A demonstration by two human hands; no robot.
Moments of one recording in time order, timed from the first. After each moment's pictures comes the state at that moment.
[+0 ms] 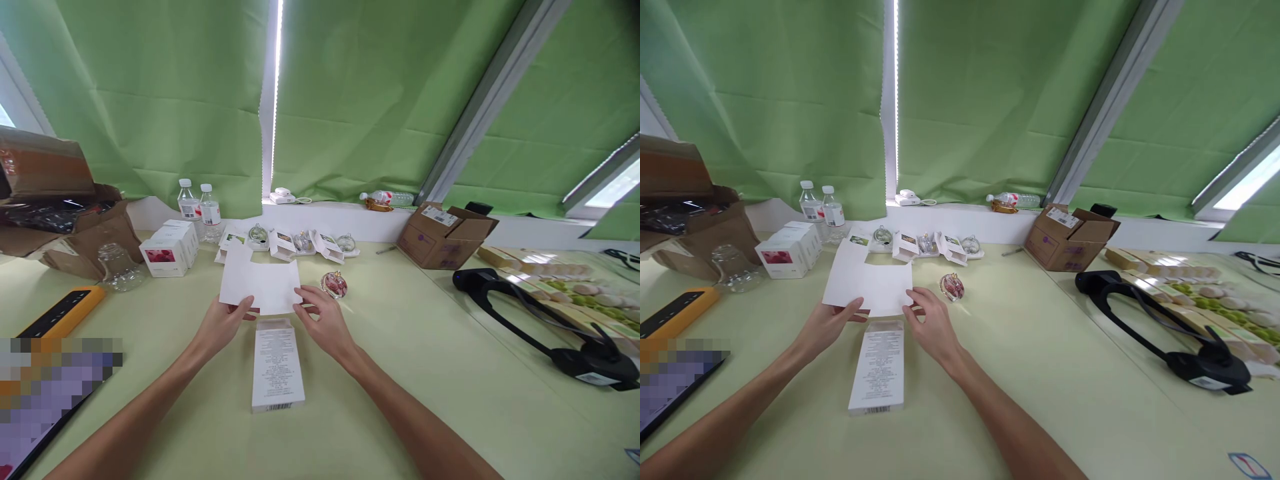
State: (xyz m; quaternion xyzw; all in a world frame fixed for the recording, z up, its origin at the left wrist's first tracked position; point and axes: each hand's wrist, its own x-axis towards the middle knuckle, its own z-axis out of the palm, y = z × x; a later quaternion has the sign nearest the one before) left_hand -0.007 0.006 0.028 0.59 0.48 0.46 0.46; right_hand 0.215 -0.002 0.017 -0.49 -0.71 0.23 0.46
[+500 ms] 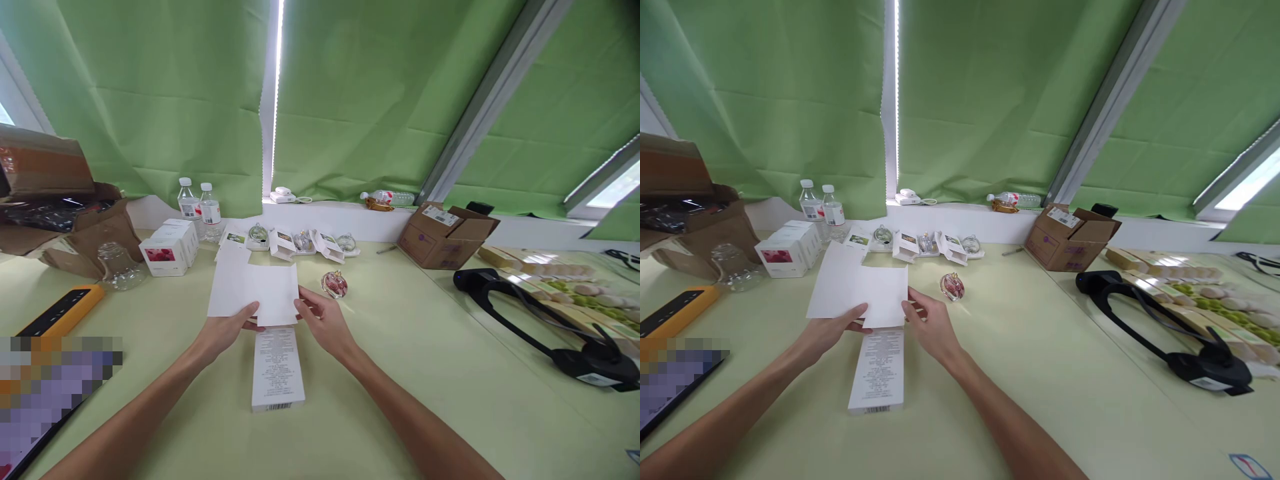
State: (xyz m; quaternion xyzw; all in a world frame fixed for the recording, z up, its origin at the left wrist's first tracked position) left_hand 0.000 -0.006 0.039 0.51 0.50 0.45 0.53; right_hand 0.212 -0.006 0.027 -0.43 -0.69 0.37 0.45
